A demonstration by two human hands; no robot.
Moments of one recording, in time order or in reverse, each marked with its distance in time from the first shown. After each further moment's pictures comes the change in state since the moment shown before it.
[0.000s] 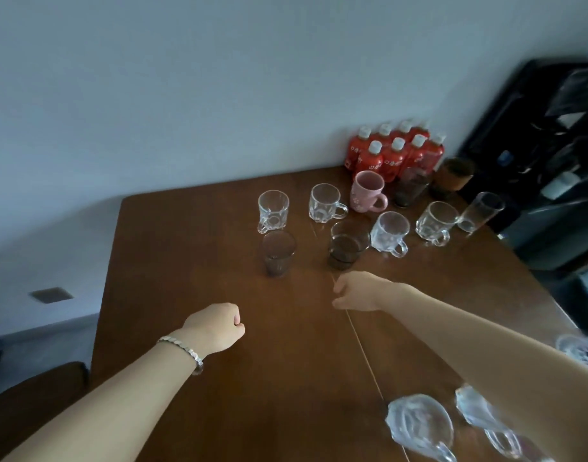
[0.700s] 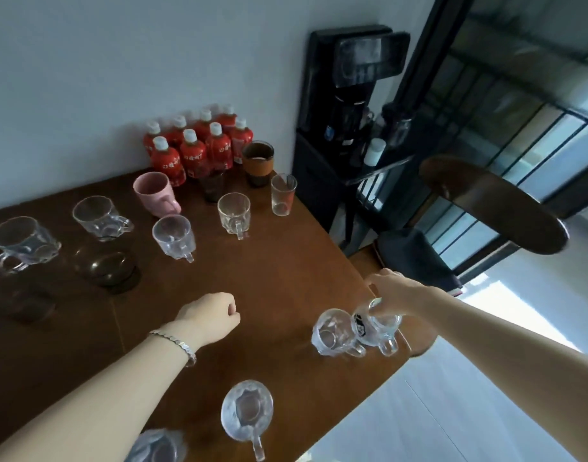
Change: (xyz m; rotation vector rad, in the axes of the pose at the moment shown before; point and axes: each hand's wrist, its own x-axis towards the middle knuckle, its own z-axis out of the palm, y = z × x) left_hand 0.044 0.404 0.065 0.052 0.005 0.214; right_hand -0.107 0.459 -0.032 -0.065 0.050 0.272
